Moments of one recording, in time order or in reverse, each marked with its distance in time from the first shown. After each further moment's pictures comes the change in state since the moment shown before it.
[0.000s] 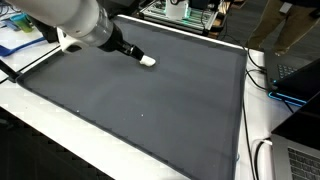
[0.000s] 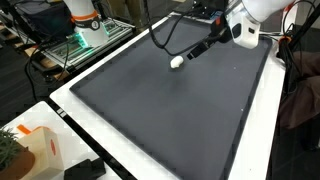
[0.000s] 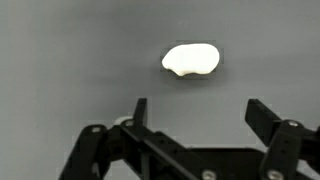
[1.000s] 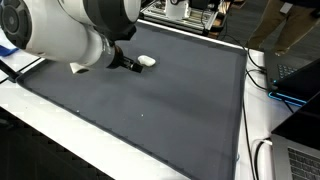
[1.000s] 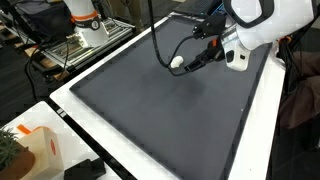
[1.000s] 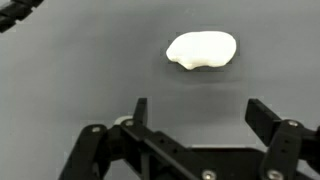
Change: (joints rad) arm -0.006 0.228 -0.003 0.257 0.000 -0.121 -0.001
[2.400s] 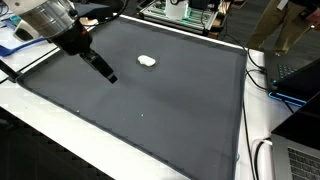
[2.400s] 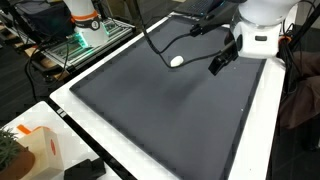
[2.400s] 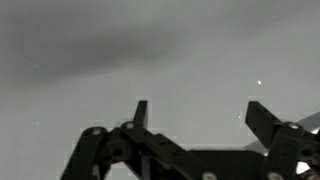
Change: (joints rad) arm -0.102 -0.310 0.016 -0.419 0.226 0.642 0.052
